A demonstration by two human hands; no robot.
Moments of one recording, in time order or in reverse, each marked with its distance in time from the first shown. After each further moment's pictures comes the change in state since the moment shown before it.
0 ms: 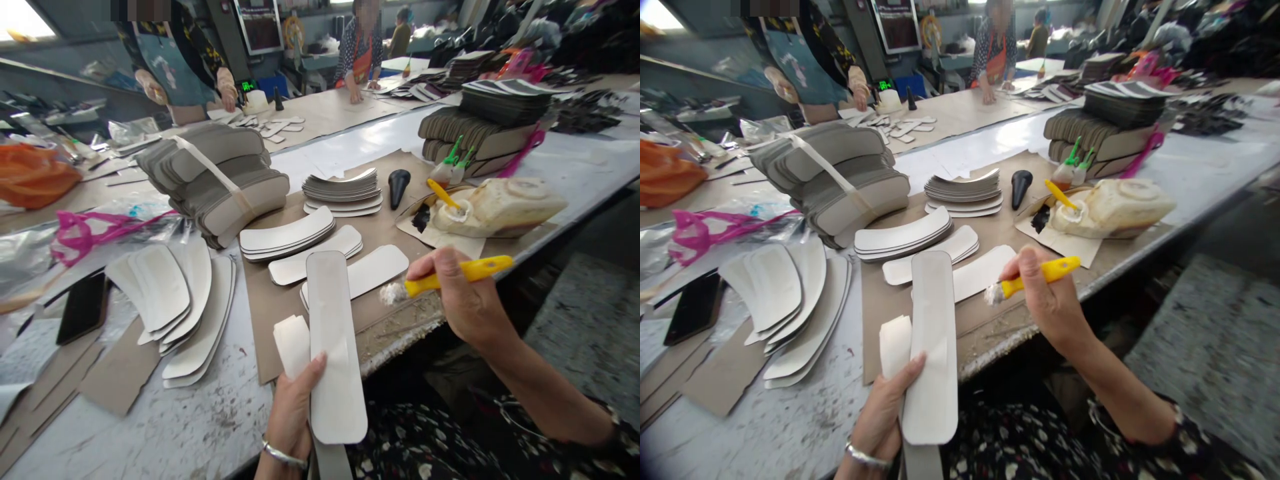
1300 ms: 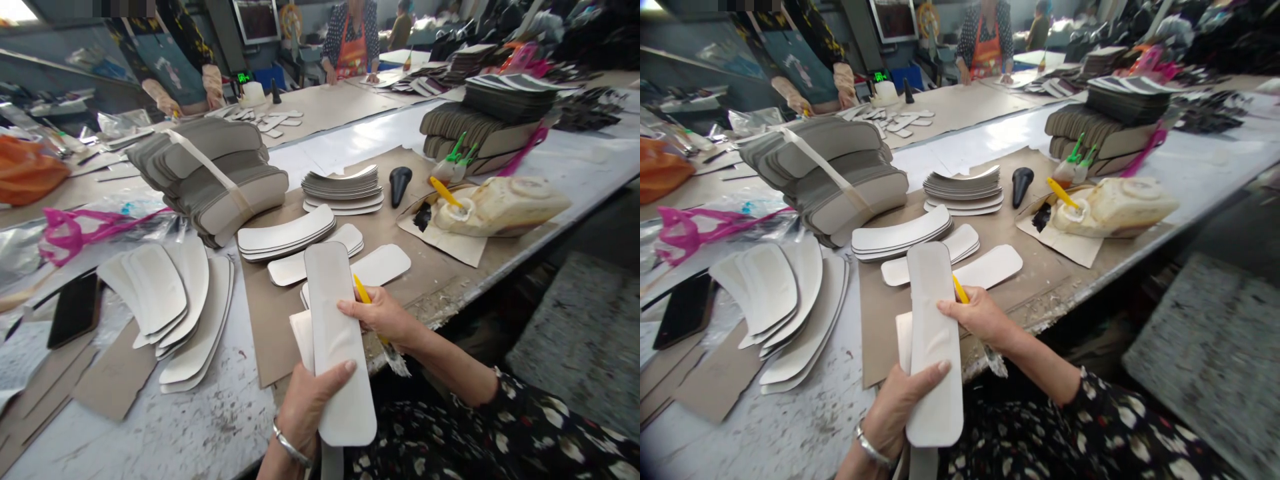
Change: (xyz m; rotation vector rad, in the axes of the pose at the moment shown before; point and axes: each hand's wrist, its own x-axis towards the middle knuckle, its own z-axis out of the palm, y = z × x) left_hand 0.011 0.001 0.001 0.286 -0.209 -0.036; right_hand -0.007 0.019 0.072 0.453 -0.487 0.643
